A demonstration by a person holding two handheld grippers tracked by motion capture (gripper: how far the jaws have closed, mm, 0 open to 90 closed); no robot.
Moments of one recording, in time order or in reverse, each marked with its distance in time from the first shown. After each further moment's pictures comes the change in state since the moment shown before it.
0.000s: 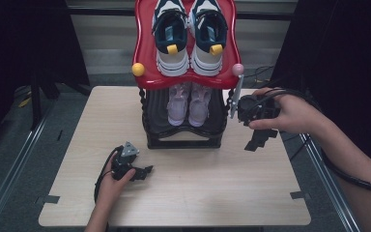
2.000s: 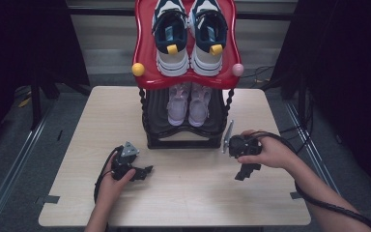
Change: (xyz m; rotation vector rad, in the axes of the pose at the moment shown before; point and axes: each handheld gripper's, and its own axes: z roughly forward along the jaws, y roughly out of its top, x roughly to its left) left arm 0.000 0.000 0.000 0.003 0.000 0.006; right arm 0.002 -0.017 0.144 -0.005 0.113 0.041
